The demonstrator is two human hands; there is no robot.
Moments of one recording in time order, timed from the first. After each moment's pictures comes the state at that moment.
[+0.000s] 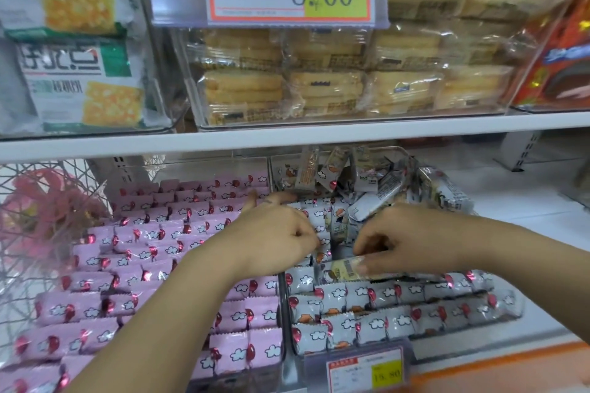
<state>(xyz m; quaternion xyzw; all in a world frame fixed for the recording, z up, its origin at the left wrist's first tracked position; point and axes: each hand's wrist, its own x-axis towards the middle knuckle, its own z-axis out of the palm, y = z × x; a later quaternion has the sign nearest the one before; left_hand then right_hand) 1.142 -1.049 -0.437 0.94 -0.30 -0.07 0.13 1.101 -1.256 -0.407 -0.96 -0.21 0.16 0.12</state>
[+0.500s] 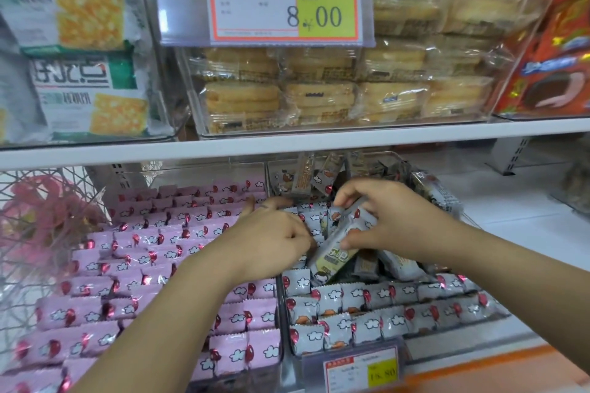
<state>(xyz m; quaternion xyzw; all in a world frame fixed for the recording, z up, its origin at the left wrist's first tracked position) 1.143 -1.049 -0.441 0.95 -0.29 -0.06 0.13 1.103 -1.247 -0.407 -0.94 -0.17 -0.02 0.31</state>
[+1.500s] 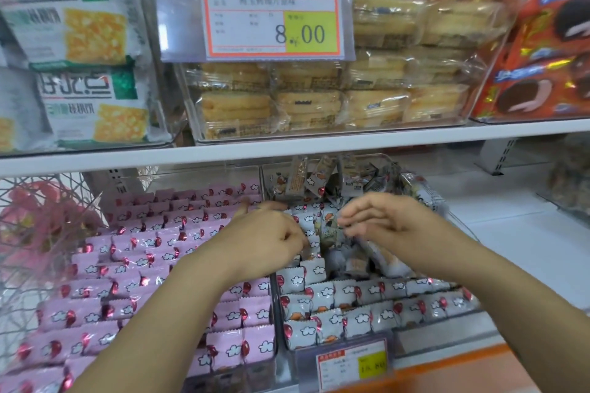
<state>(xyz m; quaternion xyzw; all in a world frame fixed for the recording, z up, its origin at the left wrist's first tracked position) 1.135 -1.048 -0.432 0.94 -0.29 -0.05 0.13 1.074 -1.256 -0.411 -0.89 -0.11 0.02 0.45</state>
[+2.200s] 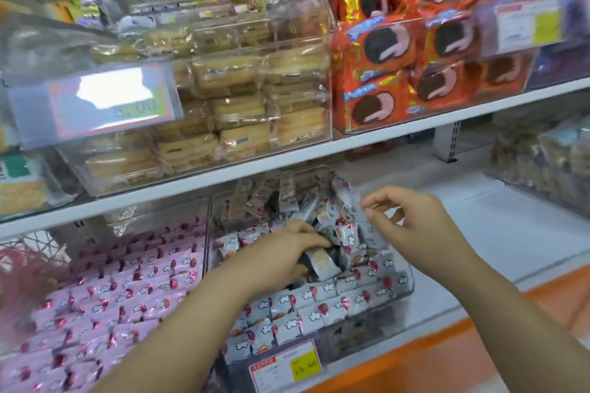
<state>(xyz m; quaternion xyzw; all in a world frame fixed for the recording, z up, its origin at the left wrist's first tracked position) 1.115 -1.145 -0.427 0.92 -0.39 -0.09 0.06 1.035 -1.341 -0.423 -0.87 -0.02 -0.26 0.42</state>
